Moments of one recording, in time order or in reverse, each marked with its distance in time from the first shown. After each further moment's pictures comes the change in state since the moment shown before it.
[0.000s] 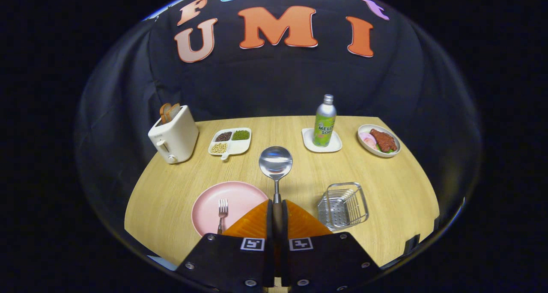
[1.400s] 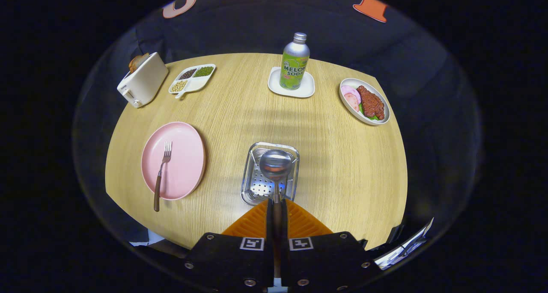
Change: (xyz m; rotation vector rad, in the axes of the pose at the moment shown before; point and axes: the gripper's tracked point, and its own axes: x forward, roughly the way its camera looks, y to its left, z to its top) arm 0.020 -0.116 -0.052 -0.177 0.536 -0.028
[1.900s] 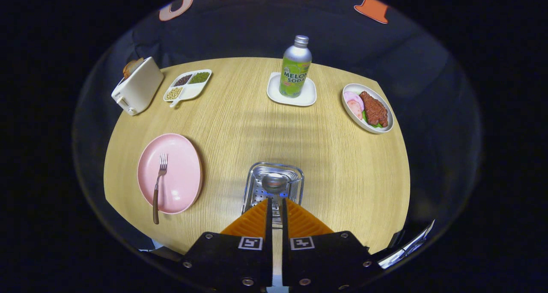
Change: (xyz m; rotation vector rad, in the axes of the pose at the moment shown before) arm 0.013 0.007 0.036 0.030 -0.095 0.005
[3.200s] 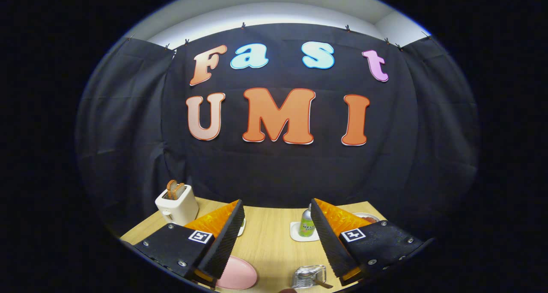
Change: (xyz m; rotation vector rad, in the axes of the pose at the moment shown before) arm -0.200 0.080 0.156 0.091 -0.989 0.033
